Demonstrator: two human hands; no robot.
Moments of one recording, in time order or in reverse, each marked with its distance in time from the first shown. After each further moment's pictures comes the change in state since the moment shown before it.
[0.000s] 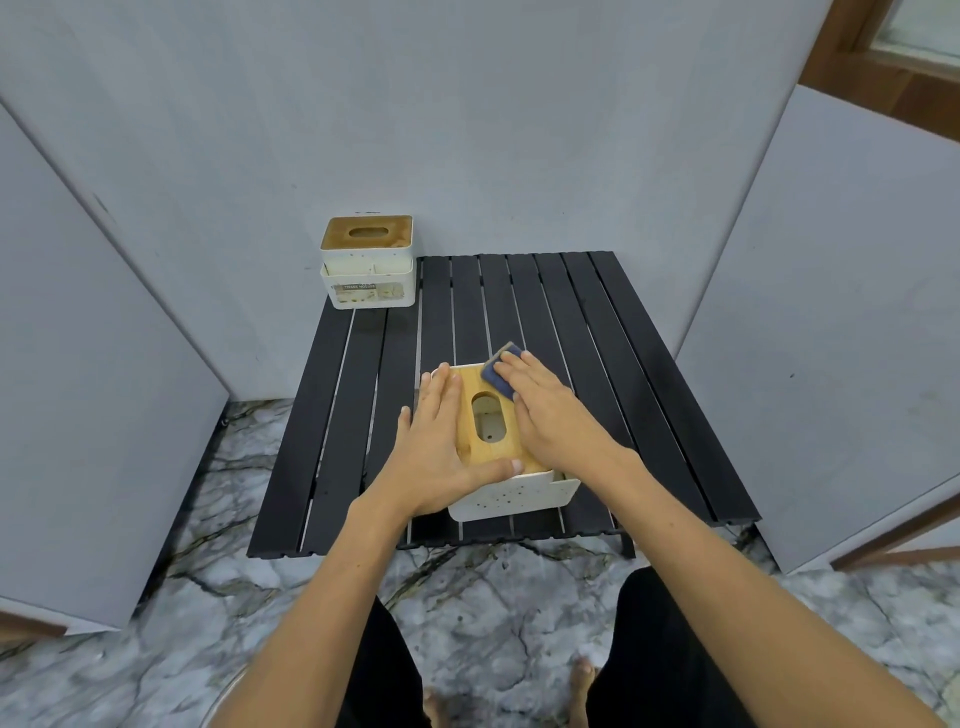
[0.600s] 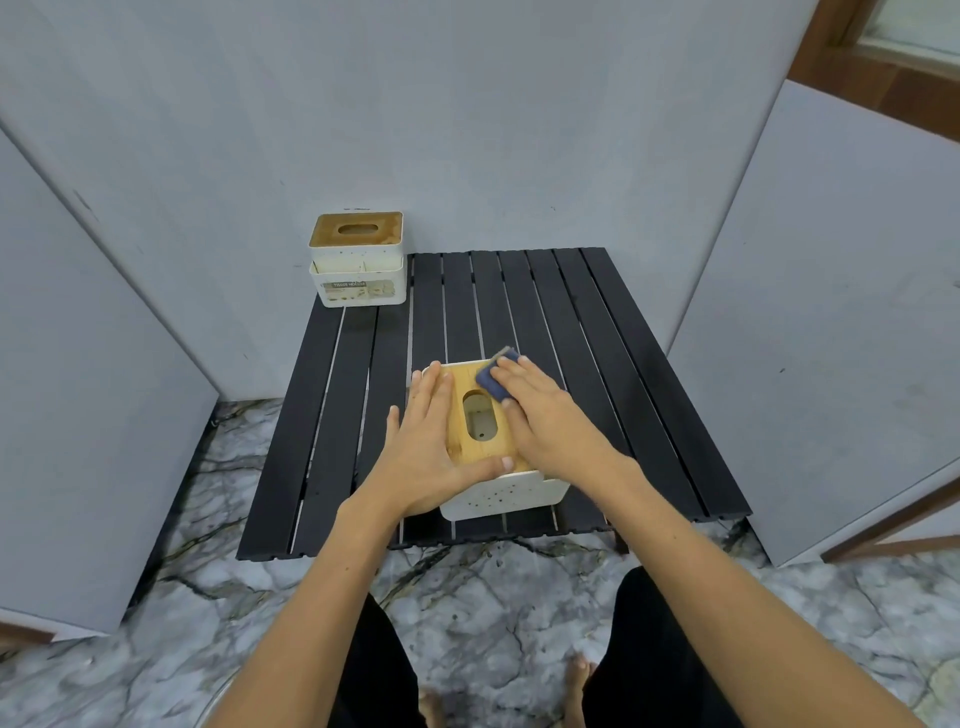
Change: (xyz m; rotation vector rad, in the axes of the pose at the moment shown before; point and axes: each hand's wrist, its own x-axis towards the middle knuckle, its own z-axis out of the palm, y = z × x) left_hand -0.001 0.000 -0.001 -0.009 0.011 0.007; right_hand -0.009 0.002 0.002 0.080 0.009 0.035
